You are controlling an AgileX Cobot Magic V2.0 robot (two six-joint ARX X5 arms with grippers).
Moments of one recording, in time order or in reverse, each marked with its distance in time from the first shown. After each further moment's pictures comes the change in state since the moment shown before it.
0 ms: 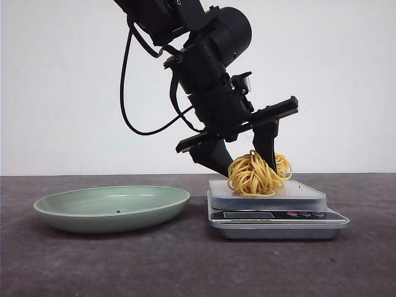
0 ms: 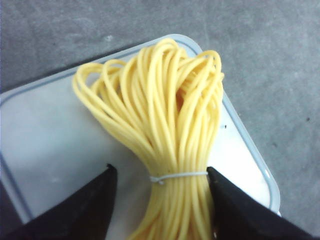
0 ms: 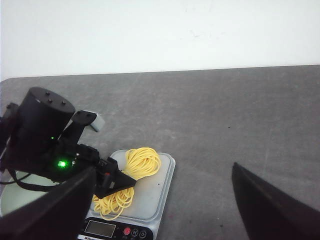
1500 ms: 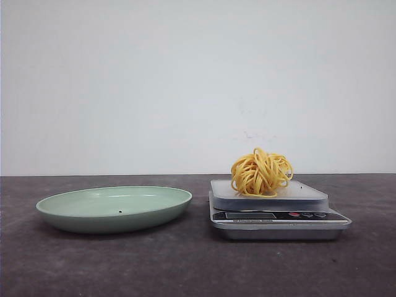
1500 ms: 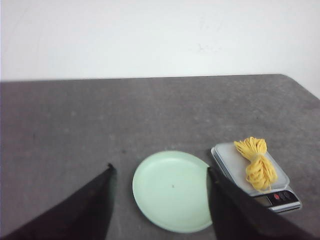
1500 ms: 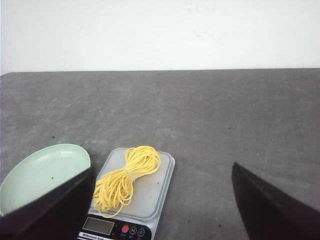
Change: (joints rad) left arm -0.012 -1.600 -0.410 -0.650 -0.507 0.041; right arm 0.000 0.012 0.000 -0.002 -0.002 -0.027
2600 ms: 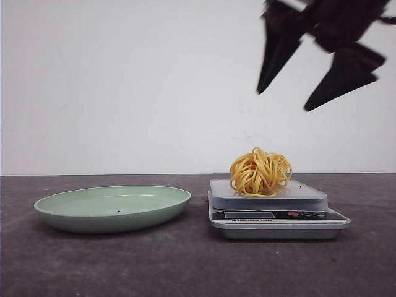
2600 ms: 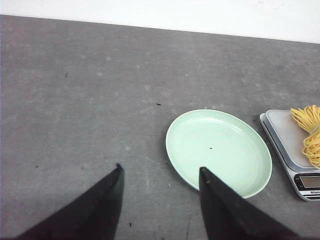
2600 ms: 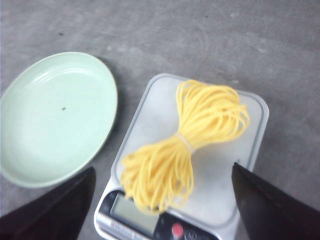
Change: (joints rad) left arm 0.000 -0.096 -0.270 0.007 -0.118 -0.120; right arm 0.428 0.850 0.130 0.253 0.136 0.149
